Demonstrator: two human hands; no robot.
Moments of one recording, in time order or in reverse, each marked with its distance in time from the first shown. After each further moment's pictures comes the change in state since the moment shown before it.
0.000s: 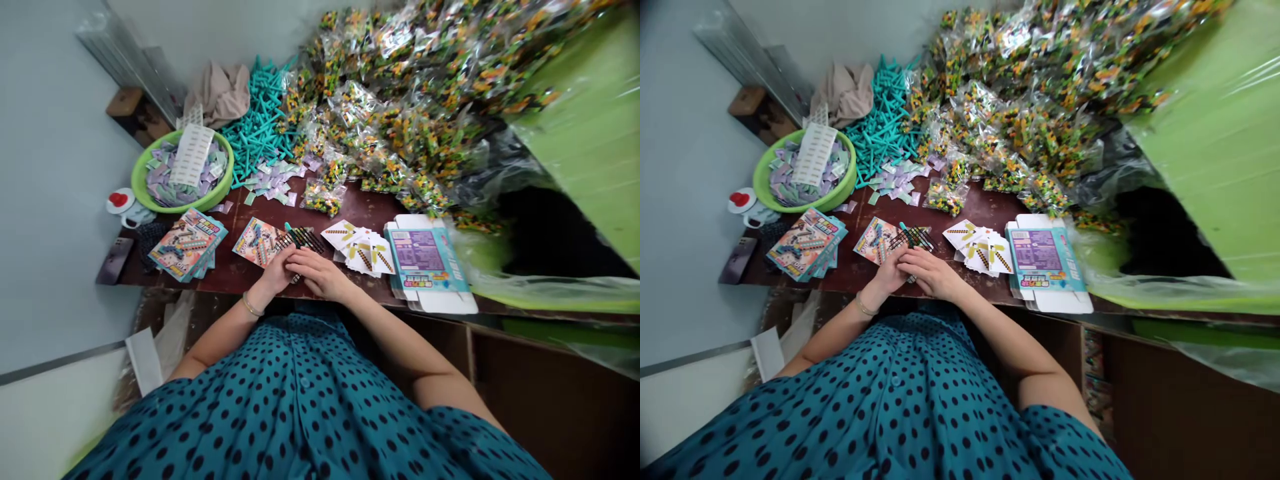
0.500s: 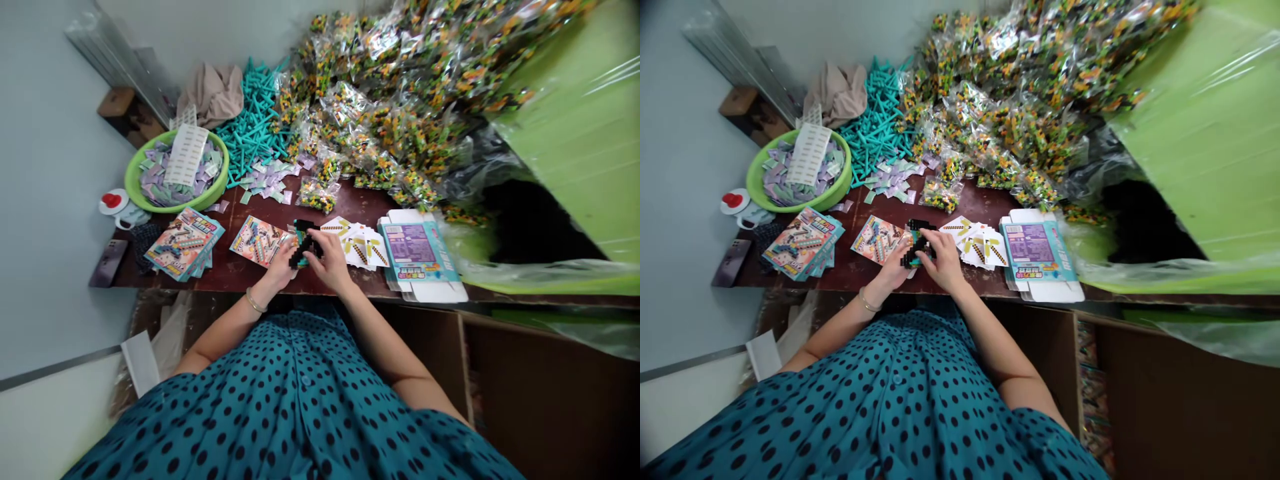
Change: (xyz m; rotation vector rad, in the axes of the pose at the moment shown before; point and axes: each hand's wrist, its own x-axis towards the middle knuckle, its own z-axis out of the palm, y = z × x) left_hand -0.003 -0.009 0.013 0.215 -0.036 0.148; right_hand 0.005 -0.012 -0.004 -0.079 0.334 0.563
